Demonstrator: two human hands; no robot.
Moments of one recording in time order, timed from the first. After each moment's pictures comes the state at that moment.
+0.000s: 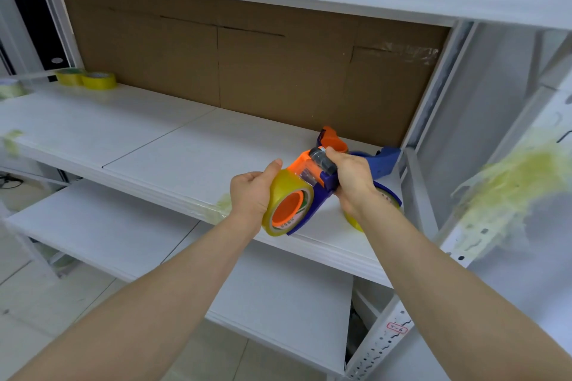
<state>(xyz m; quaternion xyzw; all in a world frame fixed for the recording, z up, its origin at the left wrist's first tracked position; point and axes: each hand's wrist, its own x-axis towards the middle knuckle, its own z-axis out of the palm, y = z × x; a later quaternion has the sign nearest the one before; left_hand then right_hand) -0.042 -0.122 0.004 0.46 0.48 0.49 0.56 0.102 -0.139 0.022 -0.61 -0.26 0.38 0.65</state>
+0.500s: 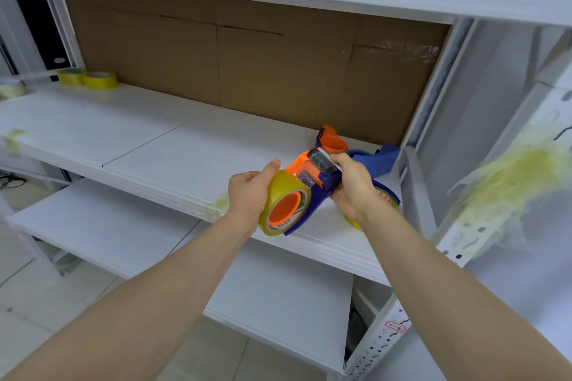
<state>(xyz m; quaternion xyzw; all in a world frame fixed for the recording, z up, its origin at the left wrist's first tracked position) -0.040 -0.121 0.000 0.46 0.50 0.48 0.56 0.105 -0.149 0.017 -0.54 -0.20 0.47 0.67</state>
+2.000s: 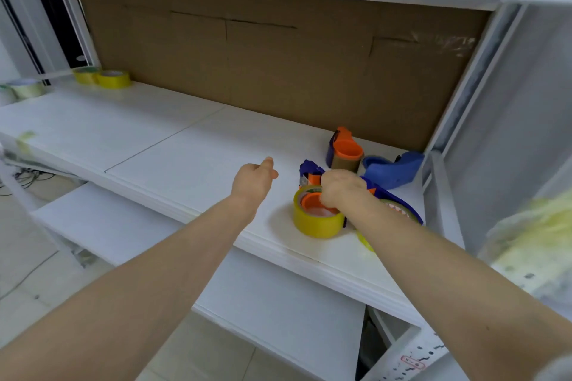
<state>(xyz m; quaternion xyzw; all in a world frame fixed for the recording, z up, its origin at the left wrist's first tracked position) -0.021 -0.053 0.005 0.55 0.58 0.35 0.49 0.134 -0.067 -0.002 -0.81 -0.58 0.03 -0.07</state>
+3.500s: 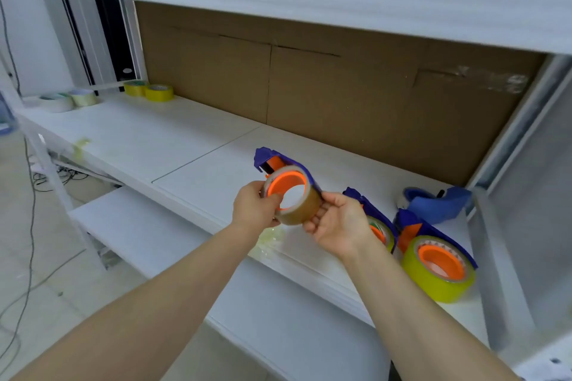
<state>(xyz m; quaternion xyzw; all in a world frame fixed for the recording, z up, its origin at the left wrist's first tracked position) -0.094 -0.048 0.010 0.53 0.57 0.42 0.47 0.034 -0.084 0.013 -0.47 -0.16 0.66 0.57</state>
